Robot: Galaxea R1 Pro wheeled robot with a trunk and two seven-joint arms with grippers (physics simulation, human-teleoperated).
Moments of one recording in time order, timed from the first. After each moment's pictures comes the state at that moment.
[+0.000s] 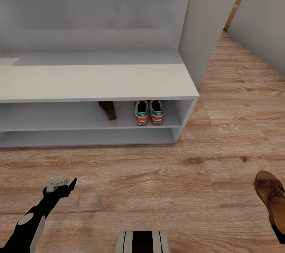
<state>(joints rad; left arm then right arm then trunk) -0.35 0.14 0.41 -0.92 -0.01 -0.07 -0.35 -0.06 -0.15 -0.90 -1.27 0.36 0.12 0.54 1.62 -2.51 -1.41</state>
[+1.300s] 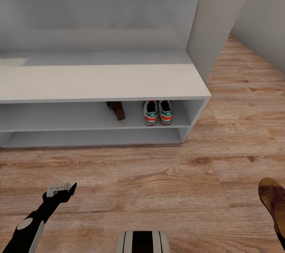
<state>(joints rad) -0.33 0.14 0.40 -0.90 -0.01 -0.07 -0.35 -0.05 -0.15 -0.91 -1.27 0.42 0.18 0.52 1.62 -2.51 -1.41</state>
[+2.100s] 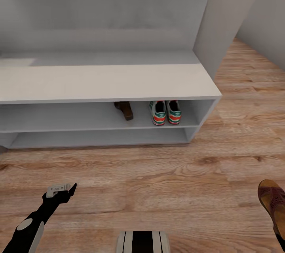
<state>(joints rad) -0.32 0.14 0.40 -0.90 -0.02 -0.07 -0.35 -0.05 -0.15 -0.91 -1.27 0.42 0.21 0.52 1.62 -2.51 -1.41</state>
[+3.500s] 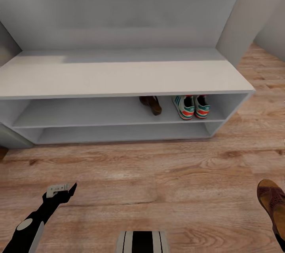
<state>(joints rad) -0.32 0.14 0.40 -0.90 -0.01 -0.07 -0.35 -0.05 -0.15 -0.91 -1.27 0.42 0.21 0.52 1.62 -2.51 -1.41</state>
